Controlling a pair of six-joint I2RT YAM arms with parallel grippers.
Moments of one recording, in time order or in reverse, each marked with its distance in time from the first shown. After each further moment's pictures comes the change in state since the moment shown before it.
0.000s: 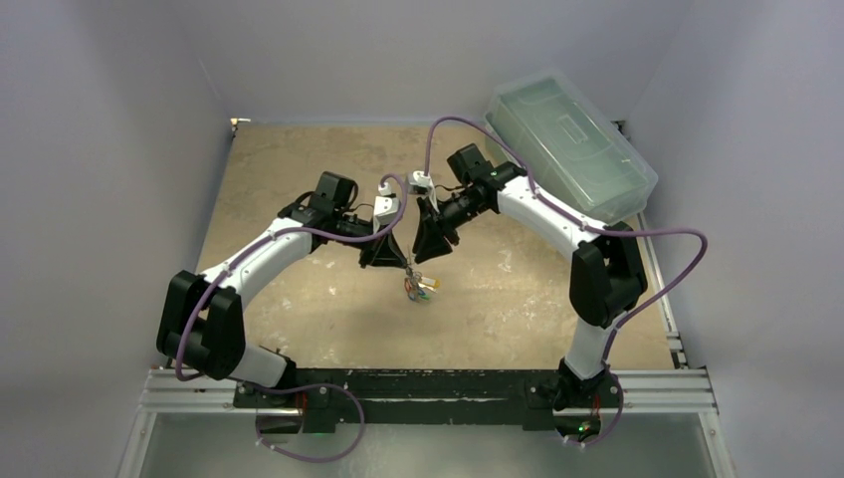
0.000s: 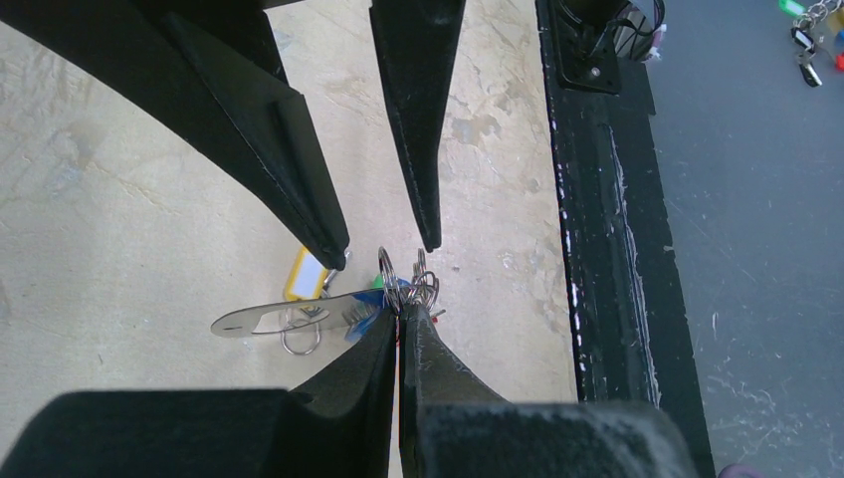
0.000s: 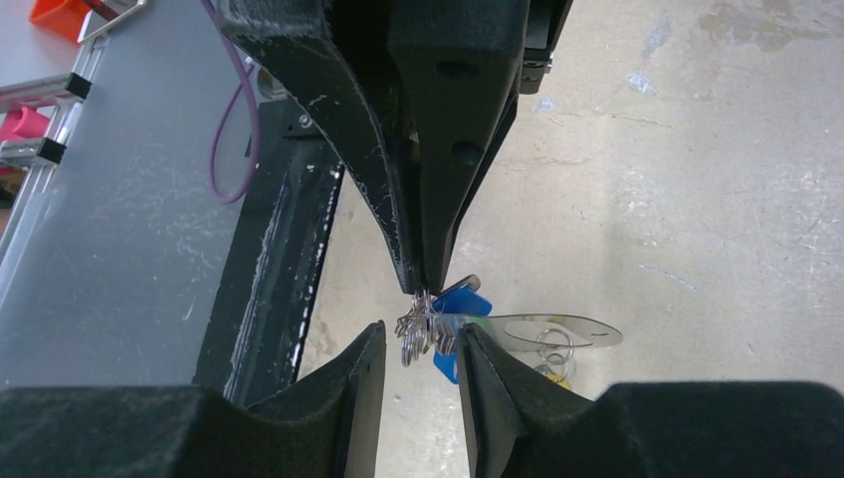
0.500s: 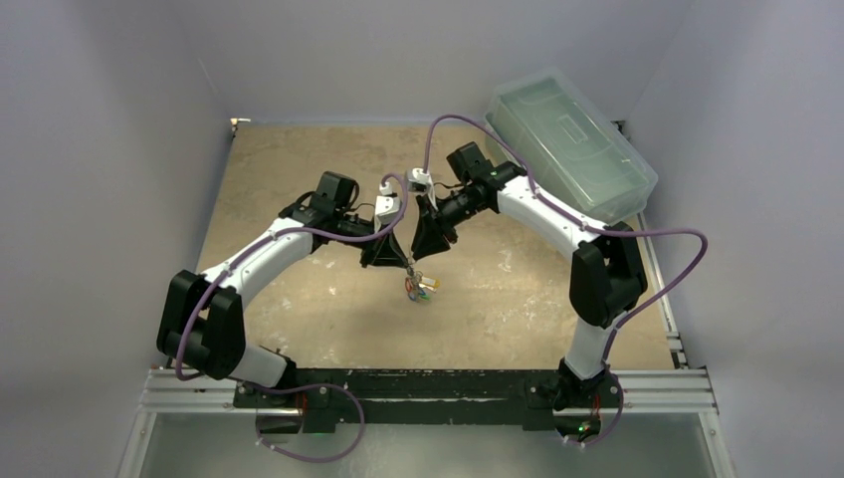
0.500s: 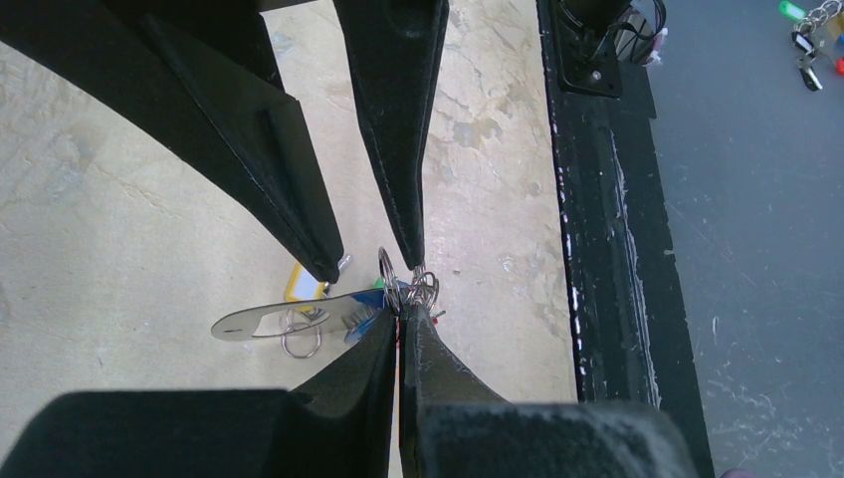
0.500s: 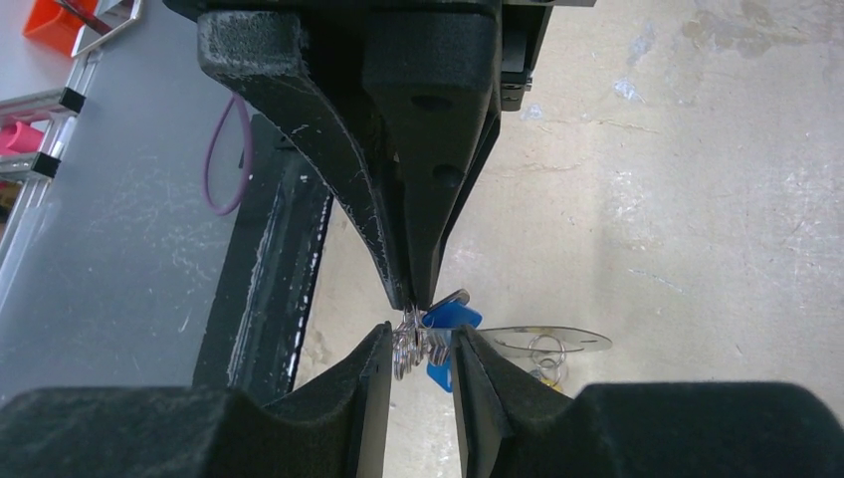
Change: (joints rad) left arm -0.006 0.002 0.000 0.016 -0.005 -0.017; right arm 0.002 0.000 0.008 0.032 0.008 0.043
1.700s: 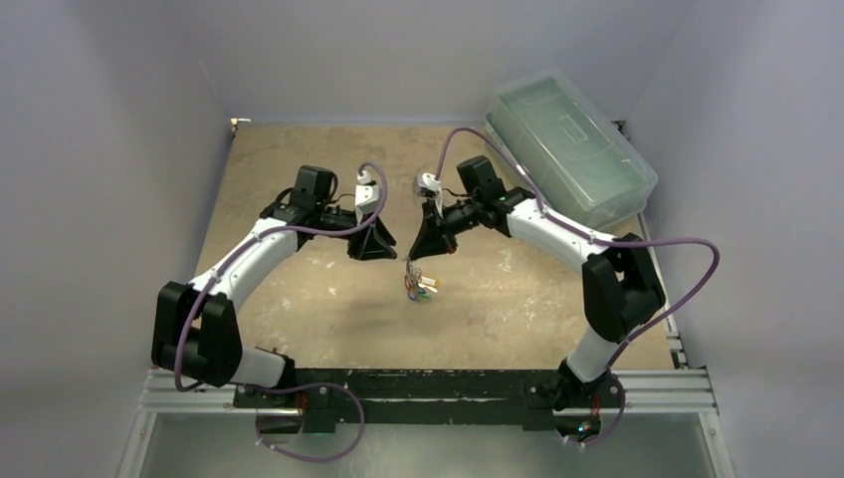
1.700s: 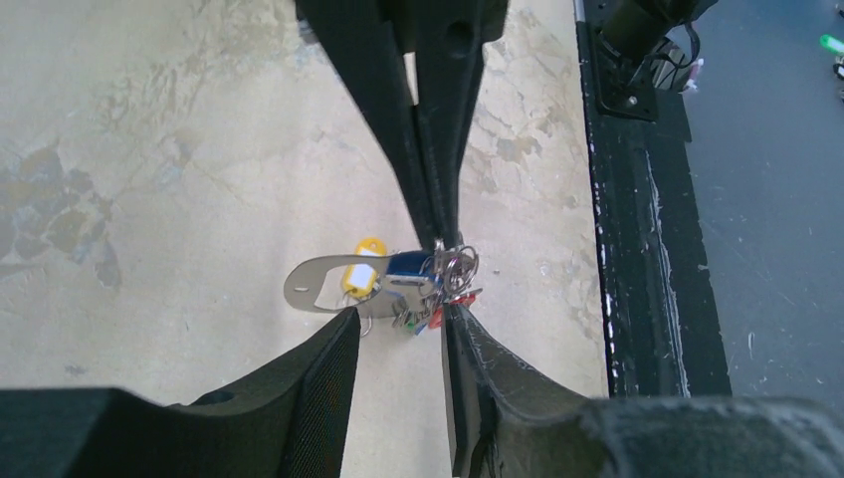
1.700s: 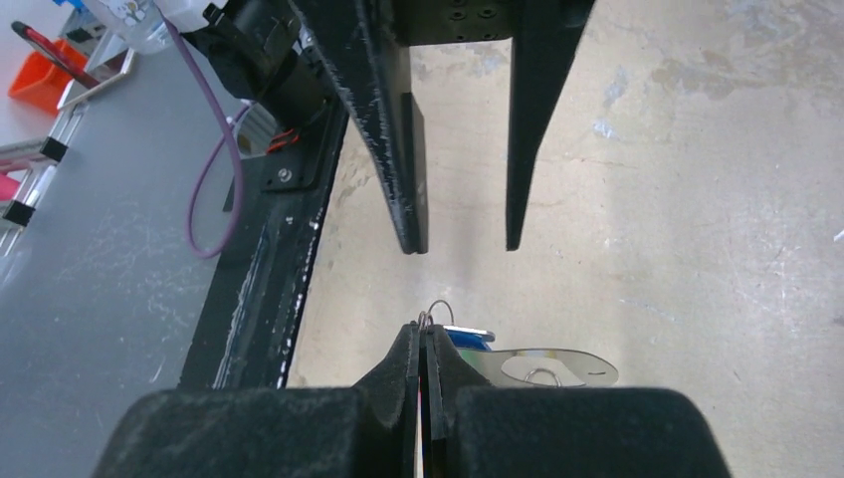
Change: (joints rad) left arm 0.114 -0.034 0.000 0.019 0.030 0.009; right arm 0.001 -0.115 -0.258 0.426 -0.024 0.231
